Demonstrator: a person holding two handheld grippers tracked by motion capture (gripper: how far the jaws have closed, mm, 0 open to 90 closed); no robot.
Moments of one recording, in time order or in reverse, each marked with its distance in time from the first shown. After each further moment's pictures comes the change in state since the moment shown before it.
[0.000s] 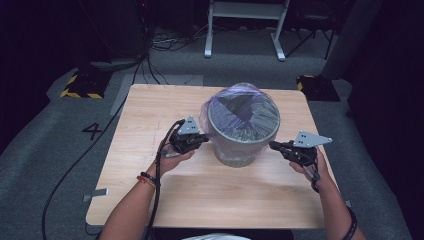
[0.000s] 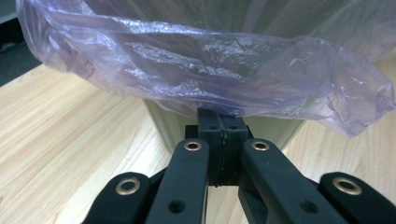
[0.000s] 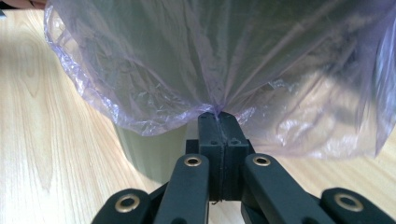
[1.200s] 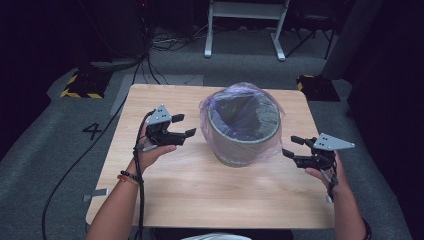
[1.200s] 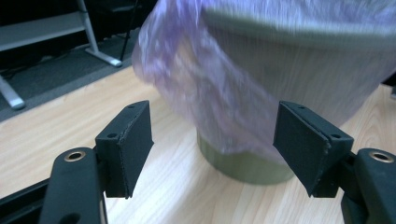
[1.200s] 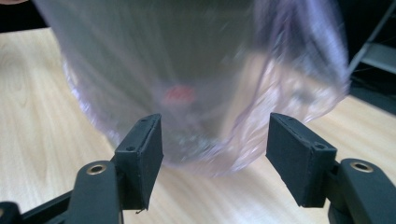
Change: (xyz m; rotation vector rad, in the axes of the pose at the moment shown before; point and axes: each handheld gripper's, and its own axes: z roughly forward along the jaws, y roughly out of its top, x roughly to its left) left arm 0.034 0.004 -0.062 -0.185 0.086 -0.109; right arm -0.014 -0.015 -0.043 -0.053 -0.080 0.089
